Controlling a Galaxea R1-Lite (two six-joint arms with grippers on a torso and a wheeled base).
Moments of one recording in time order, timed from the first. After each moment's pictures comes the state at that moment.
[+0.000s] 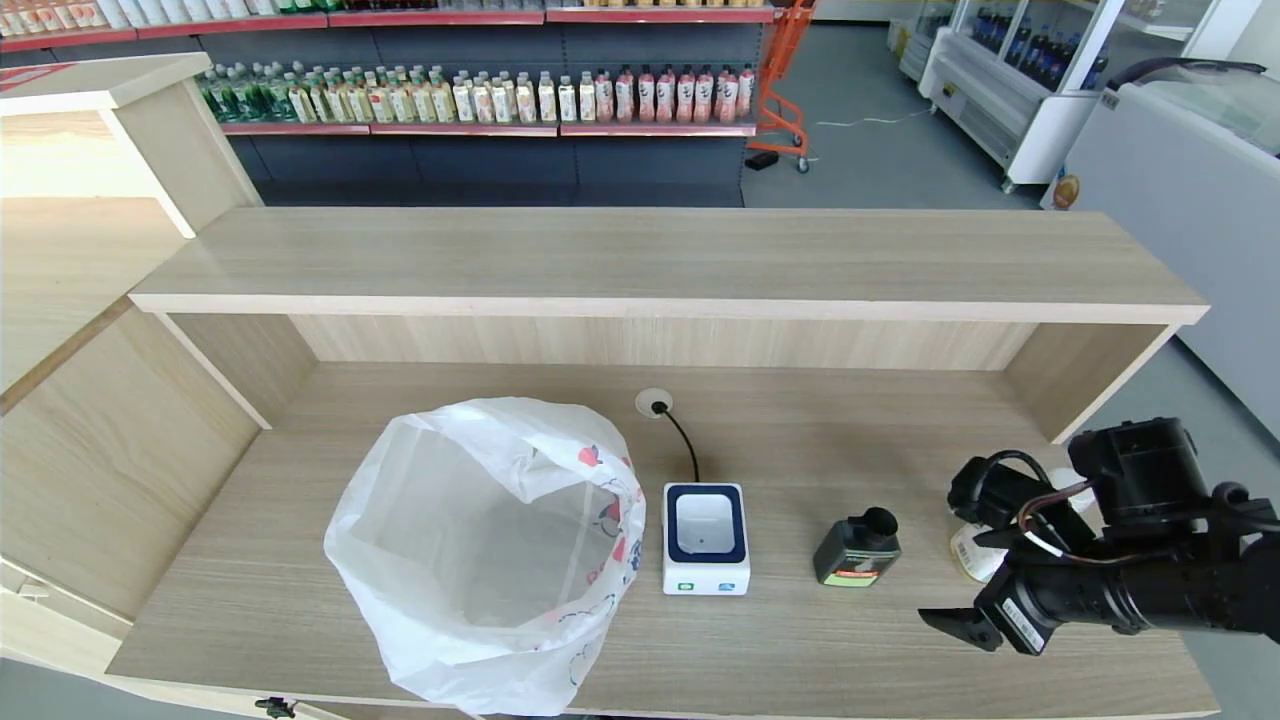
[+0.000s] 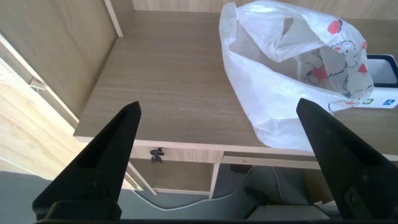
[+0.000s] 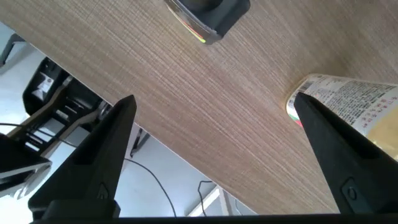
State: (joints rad) left arm 0.00 0.00 0.00 0.00 0.01 0.00; right arm 0.16 1.67 -0.55 -0.30 0.15 -0.58
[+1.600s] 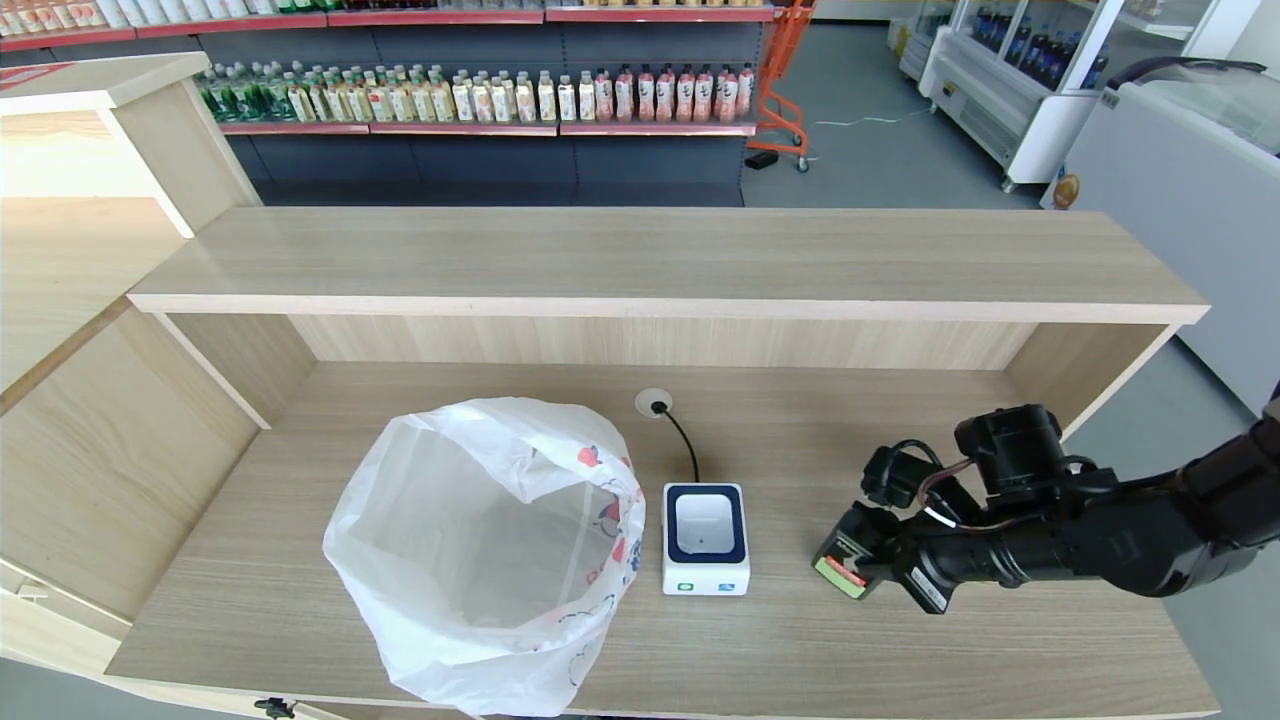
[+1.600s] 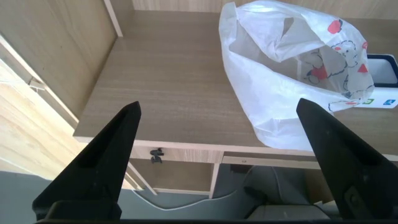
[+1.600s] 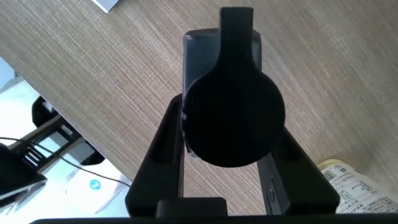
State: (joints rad) left arm 0.00 0.00 0.00 0.00 0.01 0.00; right arm 0.22 1.92 -0.73 -0.38 0.25 -0.62
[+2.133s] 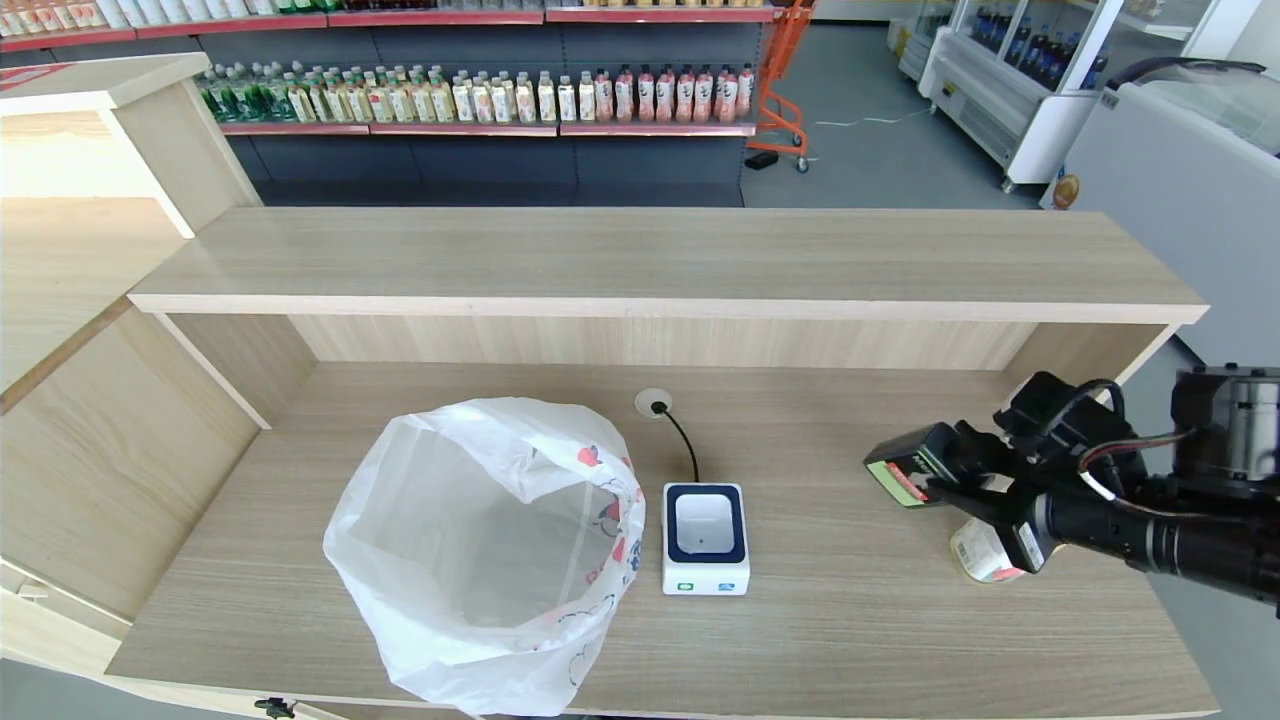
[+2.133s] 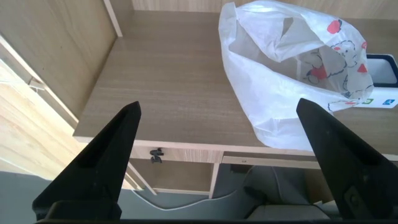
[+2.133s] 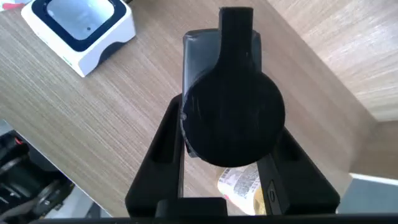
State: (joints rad) left arm 0.00 0.00 0.00 0.00 0.01 0.00; right arm 0.16 1.53 -0.51 -0.64 0.25 -0.62
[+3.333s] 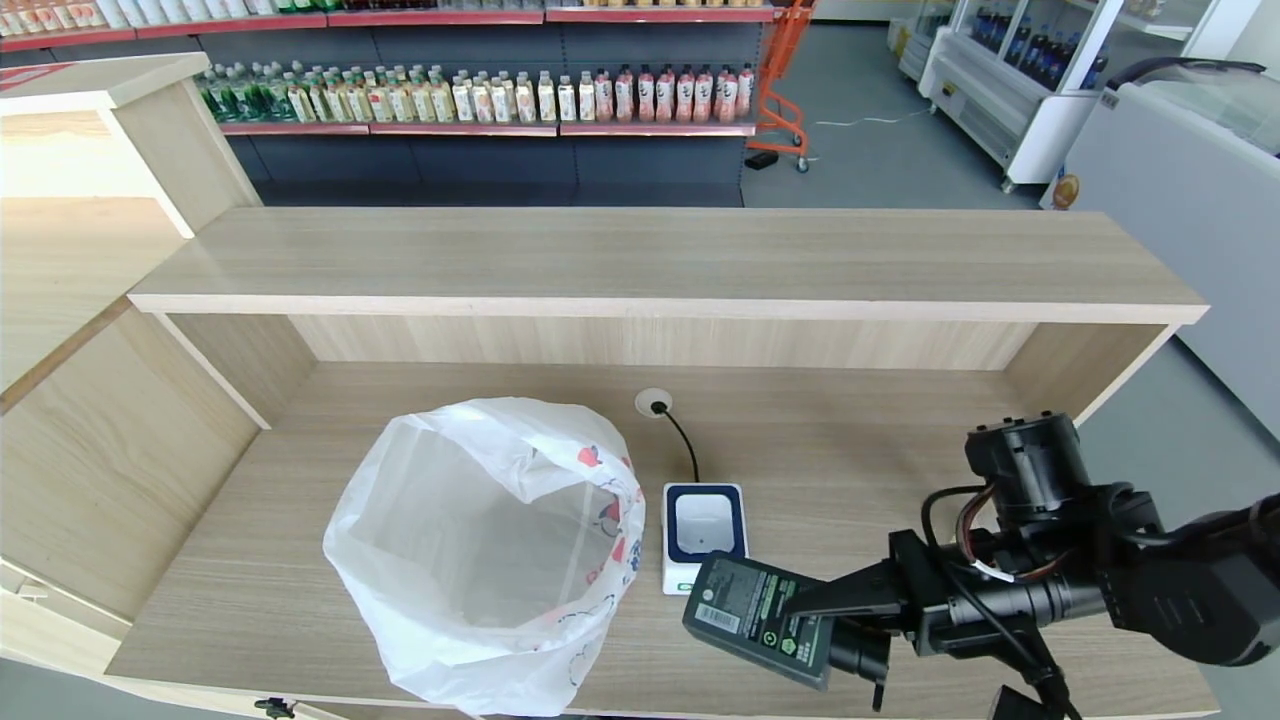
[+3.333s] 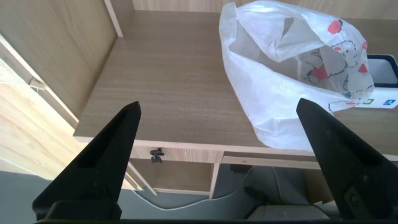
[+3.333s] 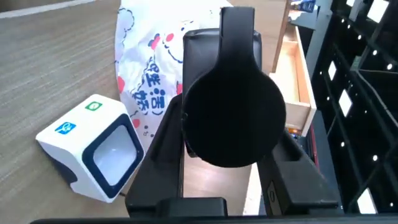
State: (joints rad) left arm 0.00 0.00 0.00 0.00 0.01 0.00; right arm 0.37 1.79 -0.61 -0.47 1.03 -2.55
